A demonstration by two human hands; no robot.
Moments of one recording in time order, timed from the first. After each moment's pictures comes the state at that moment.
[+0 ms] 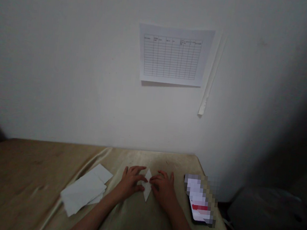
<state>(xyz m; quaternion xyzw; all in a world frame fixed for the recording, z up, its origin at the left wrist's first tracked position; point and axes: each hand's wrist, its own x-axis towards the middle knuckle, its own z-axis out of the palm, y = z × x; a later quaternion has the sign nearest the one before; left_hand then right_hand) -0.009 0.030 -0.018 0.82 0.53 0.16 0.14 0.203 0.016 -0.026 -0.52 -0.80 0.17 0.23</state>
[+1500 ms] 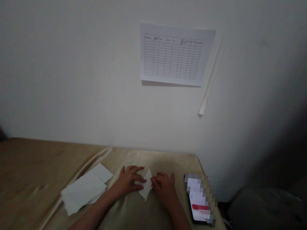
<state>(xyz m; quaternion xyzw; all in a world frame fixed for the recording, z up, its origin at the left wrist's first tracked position) -0.021 0.032 -0.015 0.81 0.55 0.15 0.16 0.205 0.016 -0.020 -0.52 -0.77 0.25 0.27</state>
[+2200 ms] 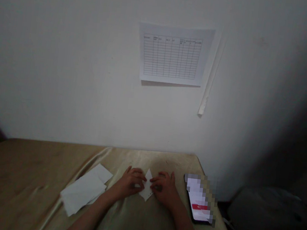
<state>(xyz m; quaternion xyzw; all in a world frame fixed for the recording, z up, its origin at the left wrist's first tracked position) -0.023 0.031 -0.011 0.86 0.44 0.16 0.19 0.215 0.017 -0.021 -0.50 -0.79 0.25 0.25</state>
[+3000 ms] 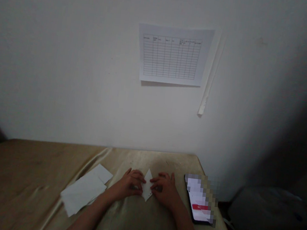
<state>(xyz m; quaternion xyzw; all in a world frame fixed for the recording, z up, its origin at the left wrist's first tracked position) -0.027 0.031 -0.011 0.85 0.43 0.17 0.26 0.217 0.017 -0.023 -0.49 -0.78 0.27 0.26</state>
